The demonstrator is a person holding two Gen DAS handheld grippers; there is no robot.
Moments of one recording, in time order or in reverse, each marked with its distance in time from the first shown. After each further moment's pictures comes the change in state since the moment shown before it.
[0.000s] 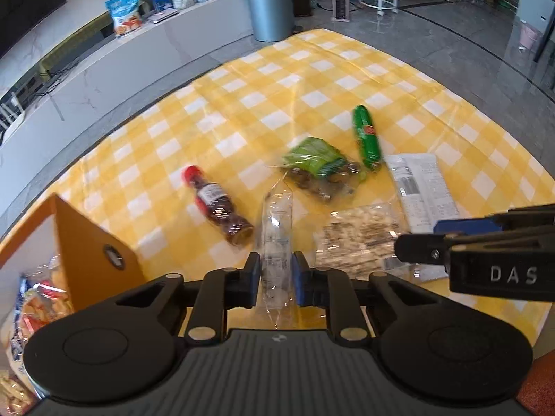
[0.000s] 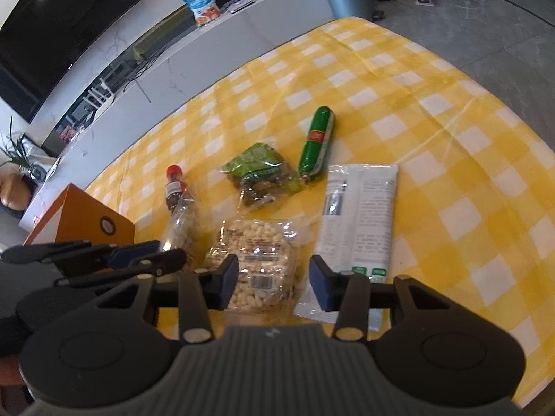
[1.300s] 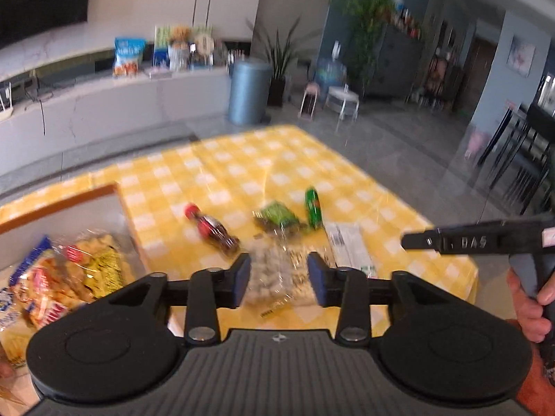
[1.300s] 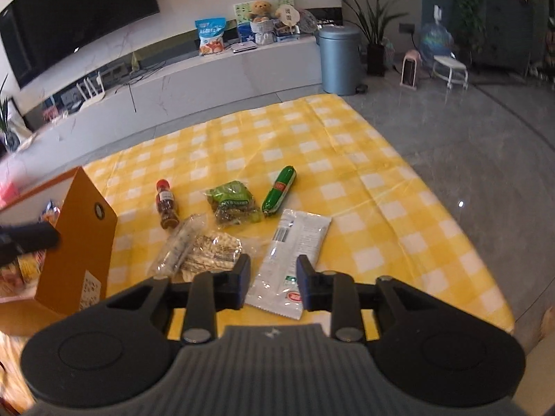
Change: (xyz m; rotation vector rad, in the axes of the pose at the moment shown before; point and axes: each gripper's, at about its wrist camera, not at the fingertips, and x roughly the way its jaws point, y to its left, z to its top) left arm -0.092 0.040 -0.056 -0.161 -0.298 -0.255; right arm -0.091 0.025 -0.023 -0.193 -0.175 -0.188
